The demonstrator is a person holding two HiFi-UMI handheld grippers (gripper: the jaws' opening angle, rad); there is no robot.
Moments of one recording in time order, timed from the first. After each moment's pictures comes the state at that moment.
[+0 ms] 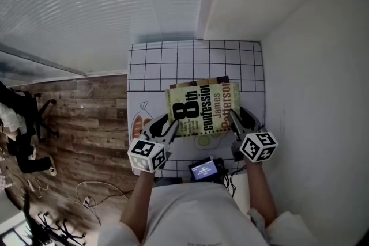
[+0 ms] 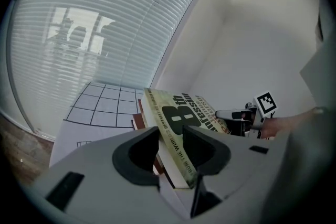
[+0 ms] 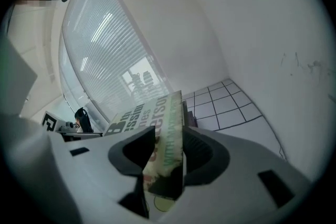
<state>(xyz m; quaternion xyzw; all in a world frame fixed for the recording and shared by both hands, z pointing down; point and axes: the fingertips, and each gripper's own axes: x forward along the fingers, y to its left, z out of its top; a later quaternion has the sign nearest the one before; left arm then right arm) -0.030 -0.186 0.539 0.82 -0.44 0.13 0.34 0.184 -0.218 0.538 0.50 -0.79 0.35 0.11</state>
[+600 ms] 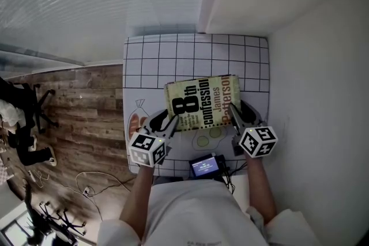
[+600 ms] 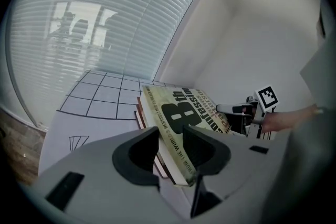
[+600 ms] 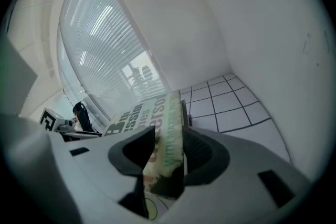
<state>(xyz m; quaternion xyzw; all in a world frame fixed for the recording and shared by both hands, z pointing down) -0.024 -0.203 0.580 0.81 -0.44 0.17 0.36 0.187 -0.248 0.572 0.49 -0.79 0.35 0.14</state>
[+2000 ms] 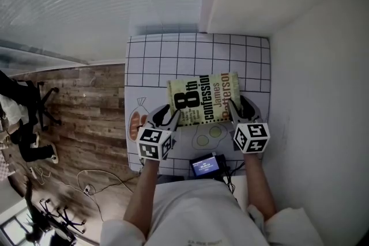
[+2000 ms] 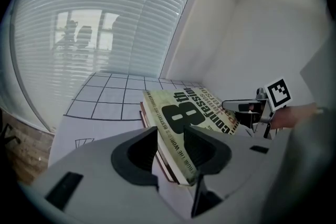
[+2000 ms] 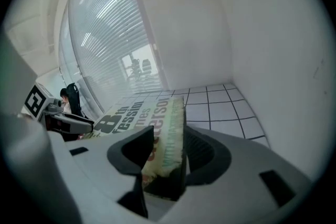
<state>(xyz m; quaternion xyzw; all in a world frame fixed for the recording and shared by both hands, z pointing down) -0.022 -0.213 0.593 0.78 -0.48 0.22 0.34 0.189 -0.259 0.585 0.51 -0.79 0.28 0.21</state>
